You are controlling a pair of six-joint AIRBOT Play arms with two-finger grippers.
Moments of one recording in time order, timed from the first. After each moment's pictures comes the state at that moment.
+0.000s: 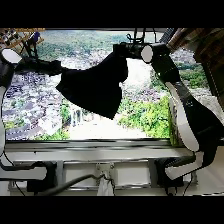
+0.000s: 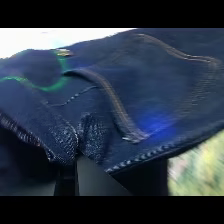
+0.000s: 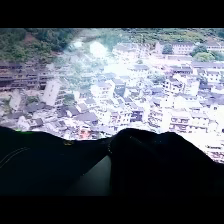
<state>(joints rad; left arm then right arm) 0.05 -1.51 1.46 0.97 -1.04 -1.30 0.37 -1.66 1.78 -1.38 0.76 1.74</state>
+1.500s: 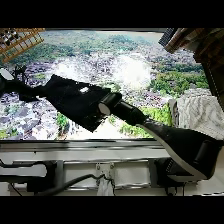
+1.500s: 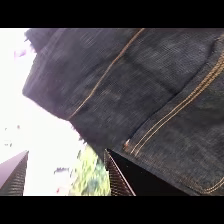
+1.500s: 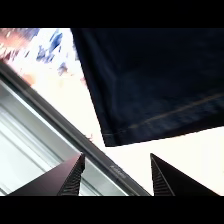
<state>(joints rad) 0.26 -1.53 1.27 1.33 -1.24 -1.50 0.88 -1.53 1.39 -1.35 1.14 1.77</state>
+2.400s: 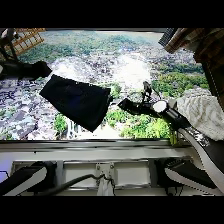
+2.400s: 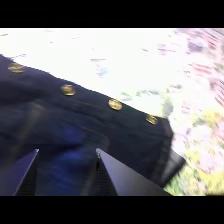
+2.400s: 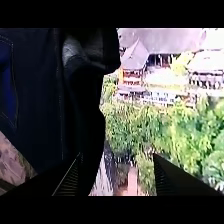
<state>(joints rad) -0.04 -1.15 1.29 1.24 -1.05 -1.59 0.32 -1.22 0.66 -0.51 0.60 1.39</state>
